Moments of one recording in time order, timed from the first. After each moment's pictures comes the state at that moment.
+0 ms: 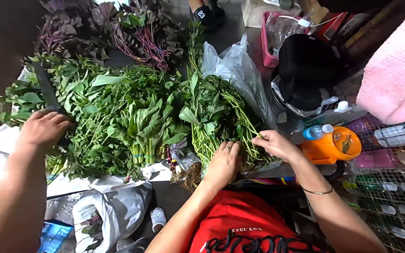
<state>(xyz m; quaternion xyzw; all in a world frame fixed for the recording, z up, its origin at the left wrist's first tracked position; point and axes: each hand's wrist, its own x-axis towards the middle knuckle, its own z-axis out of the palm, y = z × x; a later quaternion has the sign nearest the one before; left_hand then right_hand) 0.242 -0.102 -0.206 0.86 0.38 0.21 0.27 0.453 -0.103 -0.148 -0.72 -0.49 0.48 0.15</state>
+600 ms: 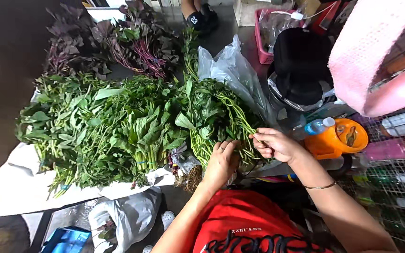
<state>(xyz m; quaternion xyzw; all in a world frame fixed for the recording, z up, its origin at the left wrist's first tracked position) 0.238 -0.099 -0.210 0.83 0.38 0.29 0.31 0.458 -0.111 -0.146 -0.56 -0.27 0.70 0.35</state>
